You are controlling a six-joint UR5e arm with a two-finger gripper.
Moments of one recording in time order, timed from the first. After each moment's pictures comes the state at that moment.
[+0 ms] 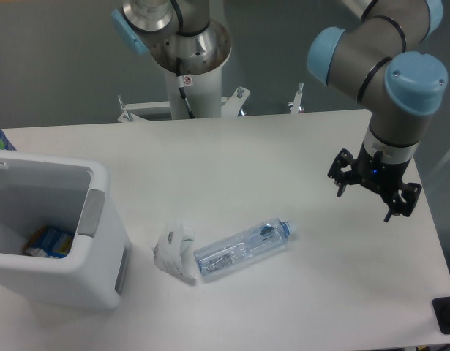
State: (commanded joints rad) arm 2.72 -2.02 -1.32 -1.24 1.49 1.36
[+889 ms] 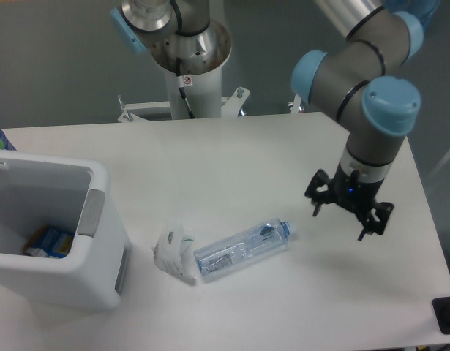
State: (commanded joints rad) arm 2.62 -2.03 -1.48 -1.08 1.37 1.19
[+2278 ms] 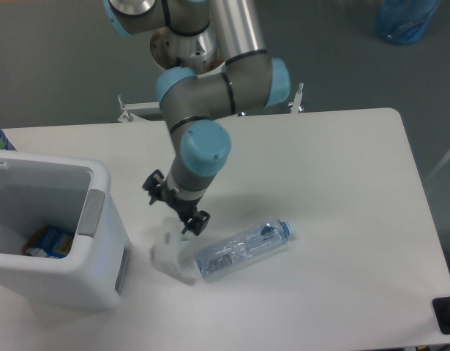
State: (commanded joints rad) arm 2.27 -1.96 -1.75 -1.12 1.30 0.89
